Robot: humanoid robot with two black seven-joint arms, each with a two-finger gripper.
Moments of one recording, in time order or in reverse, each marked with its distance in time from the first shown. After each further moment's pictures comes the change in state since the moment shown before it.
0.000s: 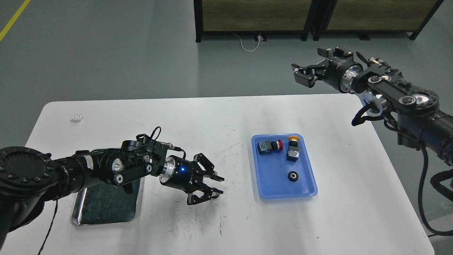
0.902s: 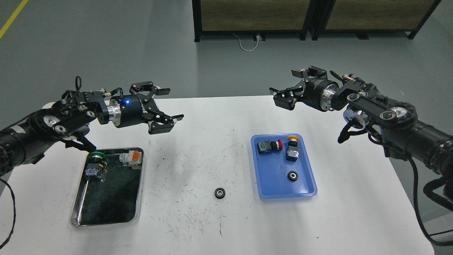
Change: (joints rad) left arm -0.067 0.316 -0.248 0.106 -0.316 0.000 0.000; right arm -0.040 0.050 -0.109 0.111 -0.007 0.031 0.012
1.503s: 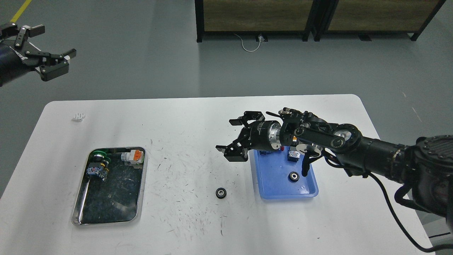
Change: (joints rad) left arm -0.020 0.378 -0.232 0.021 -0.011 0.000 0.001; right arm 0.013 0.217 -0.274 0.135 -0.009 0.061 -0.001
